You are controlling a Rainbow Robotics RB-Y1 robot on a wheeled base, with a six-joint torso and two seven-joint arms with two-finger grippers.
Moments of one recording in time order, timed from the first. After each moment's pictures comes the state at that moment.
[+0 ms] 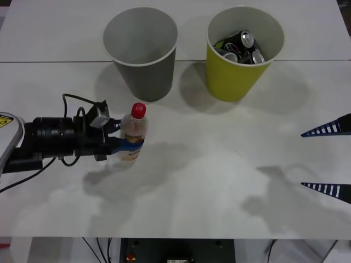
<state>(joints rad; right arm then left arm) 0.26 -1.13 -0.26 -2.01 1.31 -1.13 -0.09 -0.26 0.64 -0.10 -1.57 -1.46 -1.13 0.22</state>
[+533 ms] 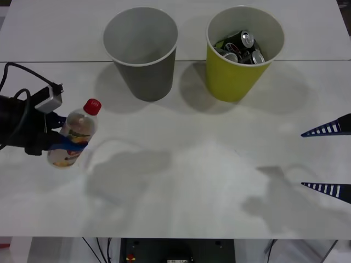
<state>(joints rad) 0.26 -1.13 -0.26 -2.01 1.31 -1.13 -0.09 -0.25 1.11 -0.07 -1.81 -1.48 -1.26 0.68</state>
